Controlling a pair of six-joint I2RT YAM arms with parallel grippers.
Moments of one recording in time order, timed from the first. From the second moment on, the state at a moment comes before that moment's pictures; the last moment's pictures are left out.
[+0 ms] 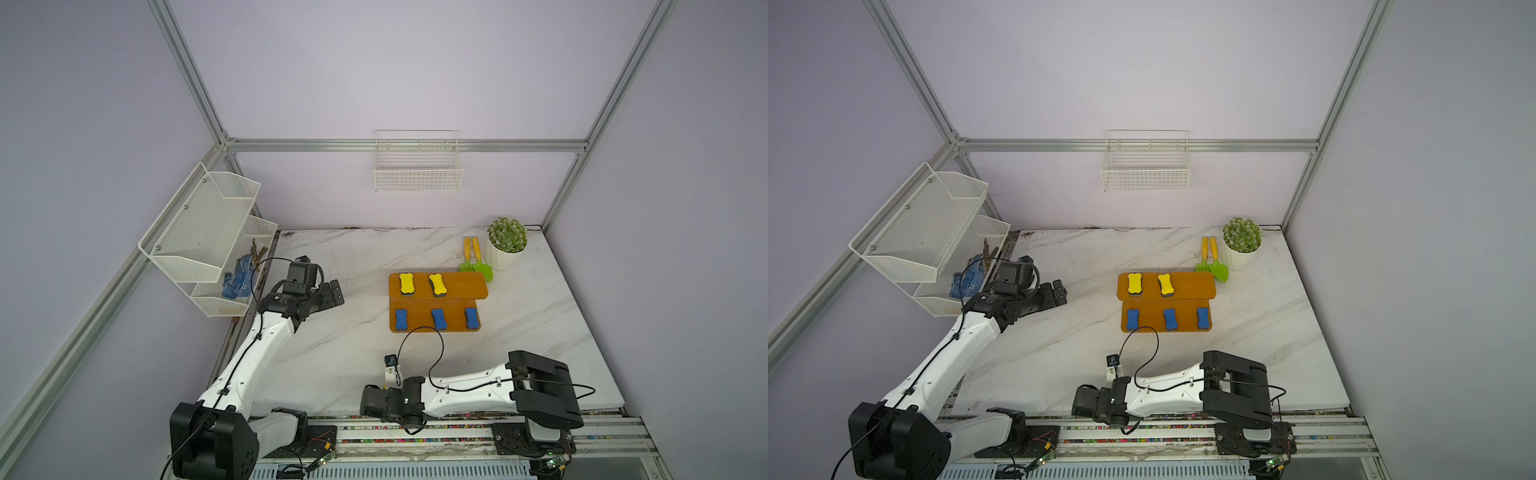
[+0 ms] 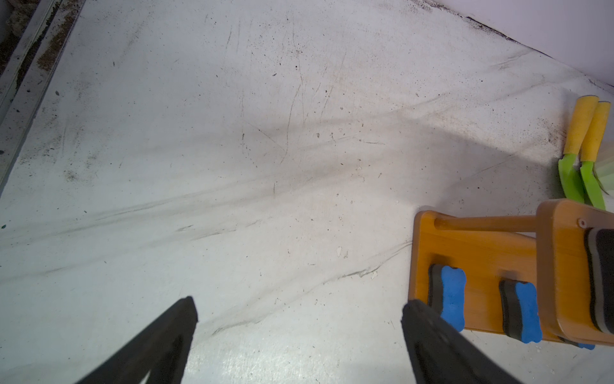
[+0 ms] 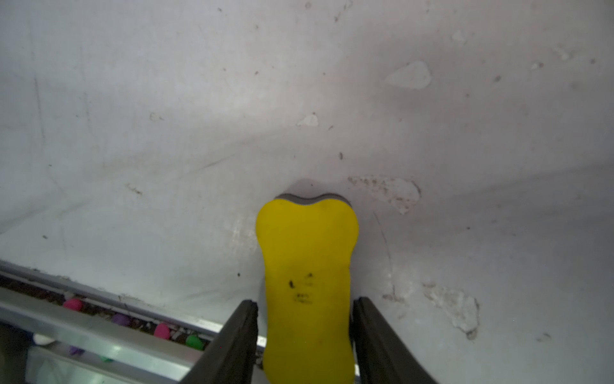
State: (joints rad) left arm -0.16 1.21 1.02 -0.68 -0.06 -0.44; right arm 1.45 1.86 1.16 -0.63 0.32 1.21
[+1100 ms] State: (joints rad) left arm -0.22 1.30 1.16 -0.68 0.07 -0.40; right arm 0.93 1.55 1.41 -0.77 0.44 0.59
